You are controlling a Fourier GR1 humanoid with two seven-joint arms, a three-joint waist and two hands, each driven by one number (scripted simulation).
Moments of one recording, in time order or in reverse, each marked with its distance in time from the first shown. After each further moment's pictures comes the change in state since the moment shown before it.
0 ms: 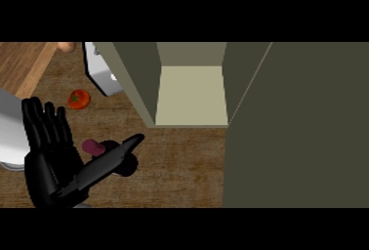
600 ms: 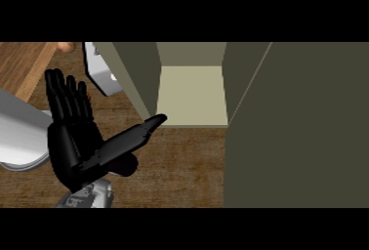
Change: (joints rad) left arm -0.204 -0.018 -0.019 0.093 -0.021 0.023 0.057; right arm -0.003 -0.012 0.007 0.005 -0.012 -0.015 -0.001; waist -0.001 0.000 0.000
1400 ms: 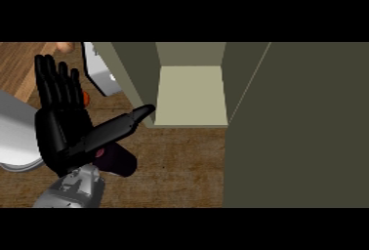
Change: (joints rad) left arm -0.050 0.000 0.124 0.033 0.126 -0.131 -0.093; right arm 0.054 -0.034 -0.012 0.013 -0.036 0.010 -0.078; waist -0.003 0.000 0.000
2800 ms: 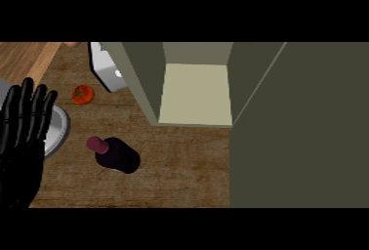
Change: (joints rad) left arm 0.286 0.114 0.169 -0.225 0.131 -0.735 -0.204; right arm -0.145 0.052 -0.025 0.280 0.222 -0.153 -0.302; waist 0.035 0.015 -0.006
